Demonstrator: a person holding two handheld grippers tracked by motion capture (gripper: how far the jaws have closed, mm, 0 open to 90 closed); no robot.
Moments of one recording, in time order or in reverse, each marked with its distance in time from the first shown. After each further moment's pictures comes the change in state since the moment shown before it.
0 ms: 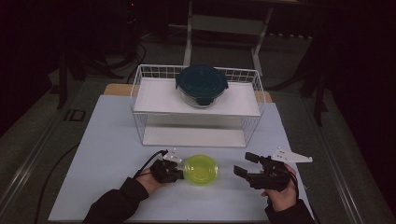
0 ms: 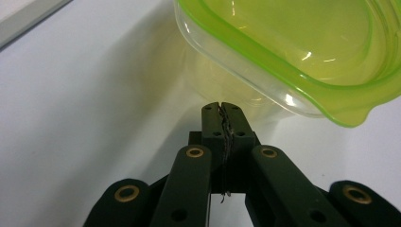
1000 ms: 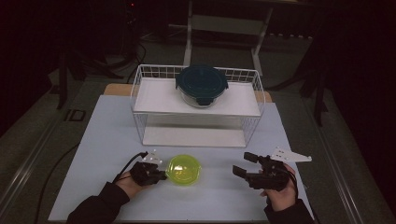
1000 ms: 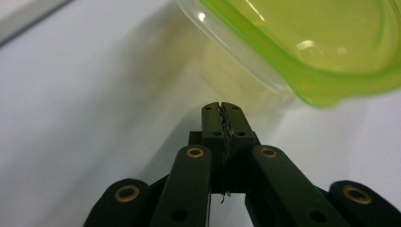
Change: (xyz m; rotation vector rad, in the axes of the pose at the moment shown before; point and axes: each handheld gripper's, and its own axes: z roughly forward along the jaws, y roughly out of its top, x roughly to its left) left arm 0.015 -0.035 -0.040 -0.008 0.083 -0.044; right arm 0.003 0.003 0.002 0.000 0.011 -0.001
